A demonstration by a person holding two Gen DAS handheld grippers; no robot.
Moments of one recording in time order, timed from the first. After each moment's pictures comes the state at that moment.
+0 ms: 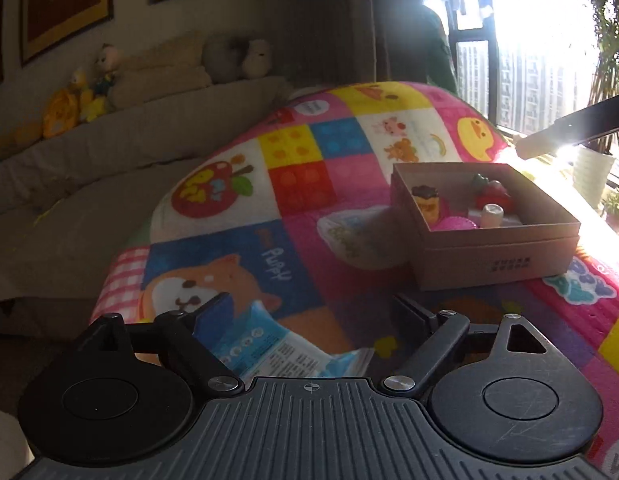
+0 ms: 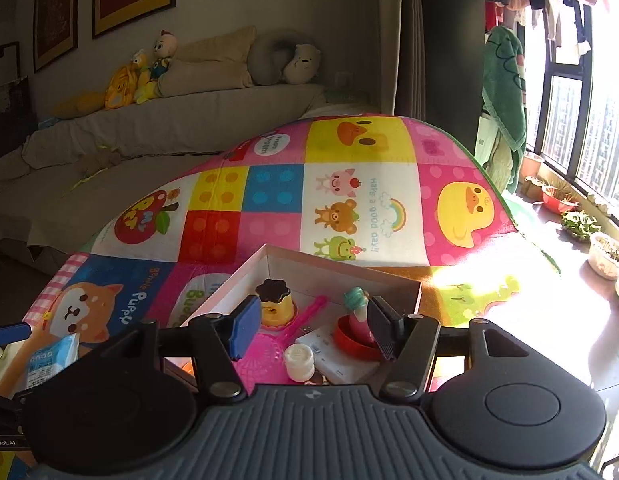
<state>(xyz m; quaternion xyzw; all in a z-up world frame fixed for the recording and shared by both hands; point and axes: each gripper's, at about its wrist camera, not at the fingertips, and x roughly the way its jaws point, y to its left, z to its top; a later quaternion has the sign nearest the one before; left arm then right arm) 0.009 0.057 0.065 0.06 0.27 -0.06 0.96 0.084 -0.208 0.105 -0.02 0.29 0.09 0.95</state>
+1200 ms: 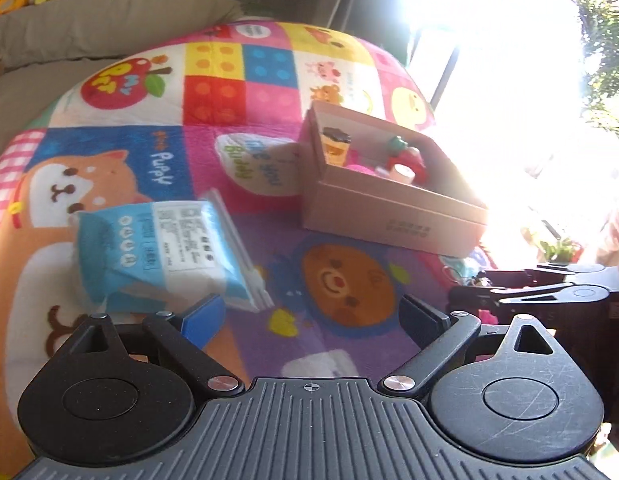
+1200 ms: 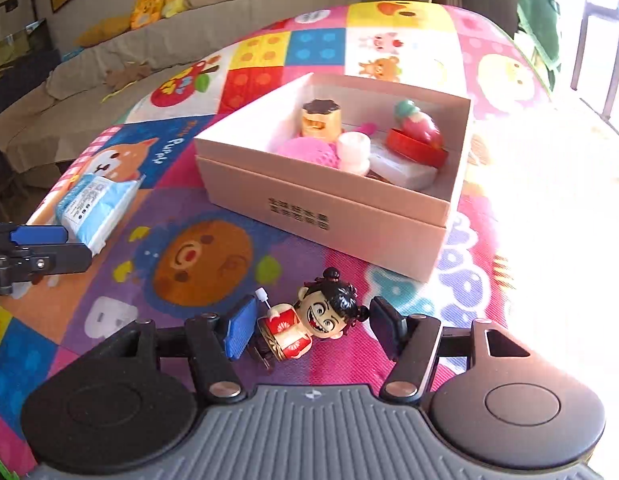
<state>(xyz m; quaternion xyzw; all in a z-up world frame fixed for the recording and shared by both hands) 0.009 0.017 0.036 -0.07 0.36 -0.22 0.90 0.021 -0.227 0.002 0.01 0.39 0.09 0.92</state>
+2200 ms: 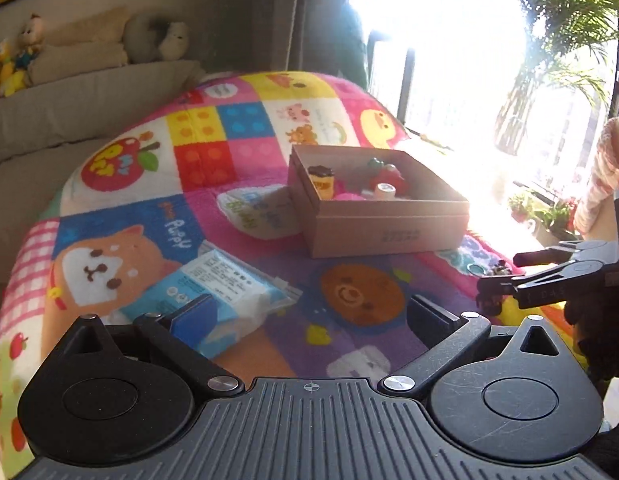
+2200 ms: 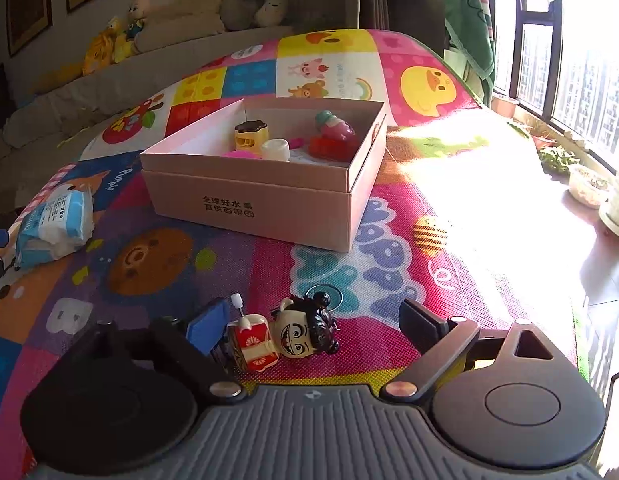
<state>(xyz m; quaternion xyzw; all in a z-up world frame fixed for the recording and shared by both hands) -0.023 0.046 0.063 0.04 0.27 -0.21 0.94 -0.022 -0.240 -0.006 0.02 0.33 0.02 0.94</state>
